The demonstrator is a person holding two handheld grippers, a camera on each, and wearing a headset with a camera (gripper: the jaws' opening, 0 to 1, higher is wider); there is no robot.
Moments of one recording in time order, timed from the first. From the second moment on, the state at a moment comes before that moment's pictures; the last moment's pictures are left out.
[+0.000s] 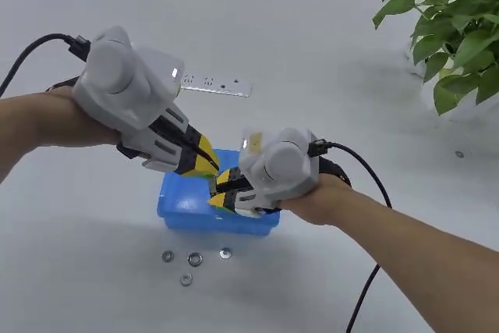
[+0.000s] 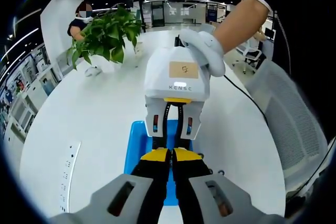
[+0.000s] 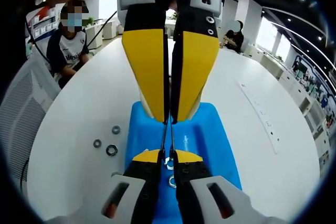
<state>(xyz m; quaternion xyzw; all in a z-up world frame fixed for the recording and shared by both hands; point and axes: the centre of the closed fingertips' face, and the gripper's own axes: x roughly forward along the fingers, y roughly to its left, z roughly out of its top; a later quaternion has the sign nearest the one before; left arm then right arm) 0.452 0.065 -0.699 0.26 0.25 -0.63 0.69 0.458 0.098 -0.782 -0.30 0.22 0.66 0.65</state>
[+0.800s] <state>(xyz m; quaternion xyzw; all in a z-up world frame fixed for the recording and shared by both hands) 0.441 0.061 -0.671 0.27 0.24 -0.63 0.69 0.451 0.094 -0.754 -0.31 0.20 0.65 0.66</state>
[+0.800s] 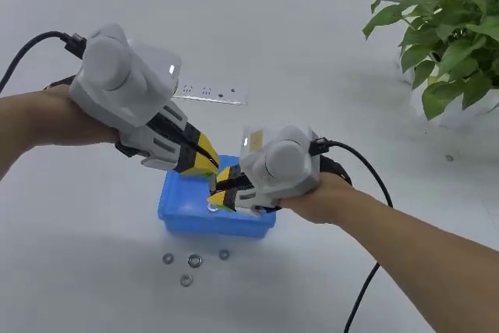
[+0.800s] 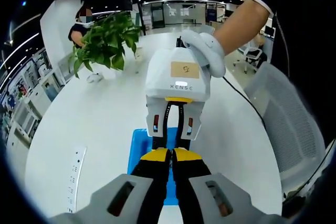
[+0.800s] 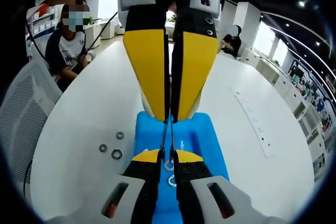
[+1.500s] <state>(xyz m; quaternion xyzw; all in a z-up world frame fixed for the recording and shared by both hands) 0.405 0.058 -0.647 0.29 0.22 -0.62 0.69 0.419 0.091 -0.728 -0.32 0.18 0.64 0.67</state>
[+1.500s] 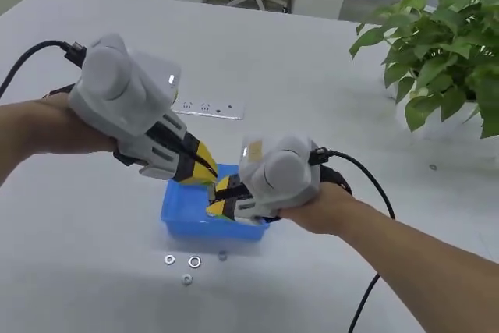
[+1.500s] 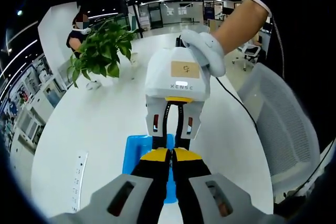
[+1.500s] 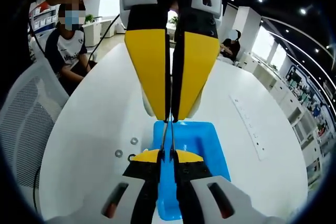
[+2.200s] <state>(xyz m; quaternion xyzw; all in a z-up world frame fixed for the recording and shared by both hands) 0.364 0.065 -0.668 0.28 0.24 -0.62 0.69 0.374 0.099 -0.750 -0.32 0.19 0.66 0.65</state>
